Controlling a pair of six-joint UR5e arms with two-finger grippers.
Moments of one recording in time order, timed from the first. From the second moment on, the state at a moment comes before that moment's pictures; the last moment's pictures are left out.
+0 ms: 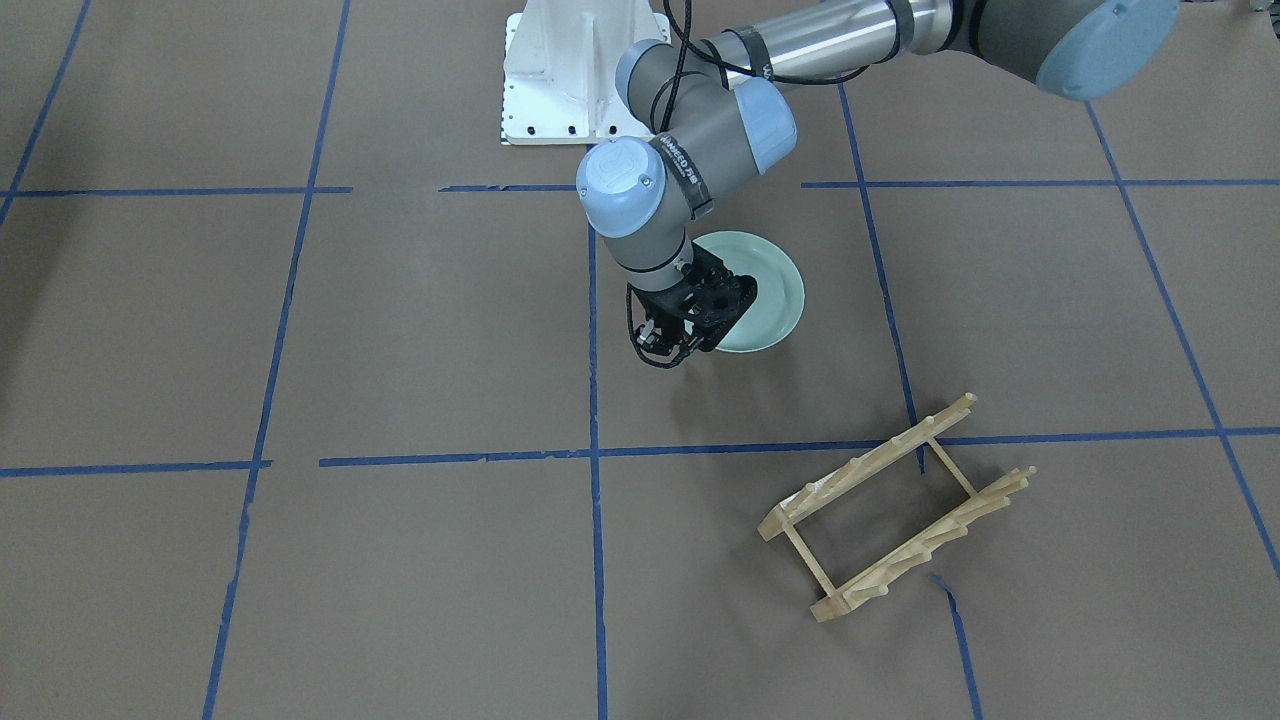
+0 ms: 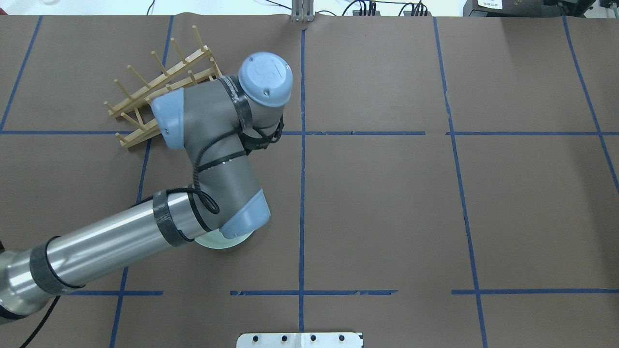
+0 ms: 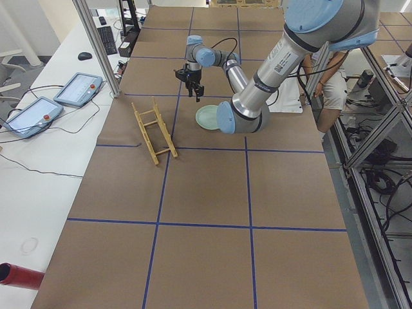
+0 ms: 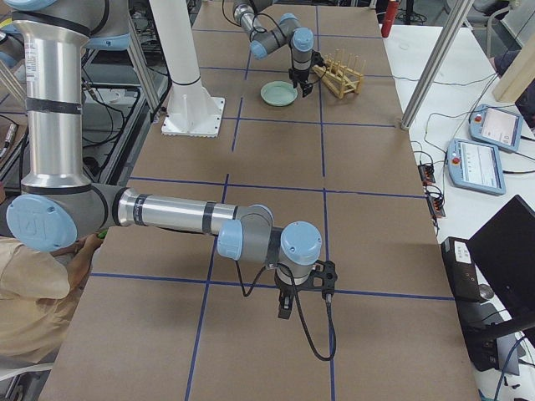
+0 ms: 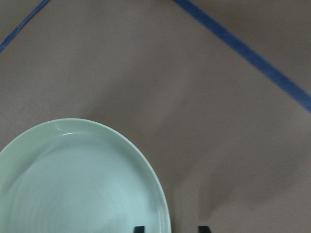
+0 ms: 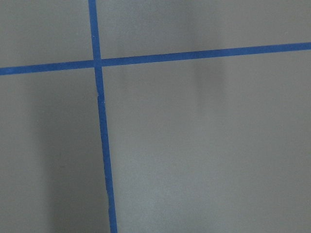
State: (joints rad) left arm -0.63 -2.46 -1.52 -1.28 -1.82 -1.70; right arm 1.62 -1.63 1.56 -1.62 2.32 -0.02
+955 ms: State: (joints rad) left arm -1.31 -2.01 -1.88 -1.32 -2.16 -0.36; right arm 1.62 -1.63 1.56 -1.62 2.32 -0.02
